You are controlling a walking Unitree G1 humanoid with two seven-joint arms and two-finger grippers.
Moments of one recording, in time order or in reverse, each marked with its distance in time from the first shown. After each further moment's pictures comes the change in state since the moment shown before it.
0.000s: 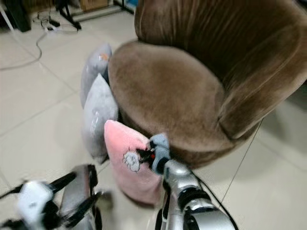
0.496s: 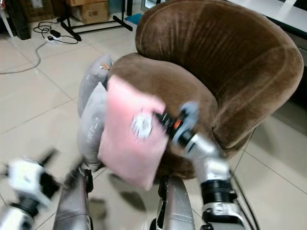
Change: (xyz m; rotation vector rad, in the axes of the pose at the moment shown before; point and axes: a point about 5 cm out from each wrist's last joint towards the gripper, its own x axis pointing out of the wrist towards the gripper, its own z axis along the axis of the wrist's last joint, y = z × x) left arm 0.022 0.040 0.026 -0.041 -0.226 0.382; right arm -0.052 -0.014 0.118 0.076 -0.453 0.086
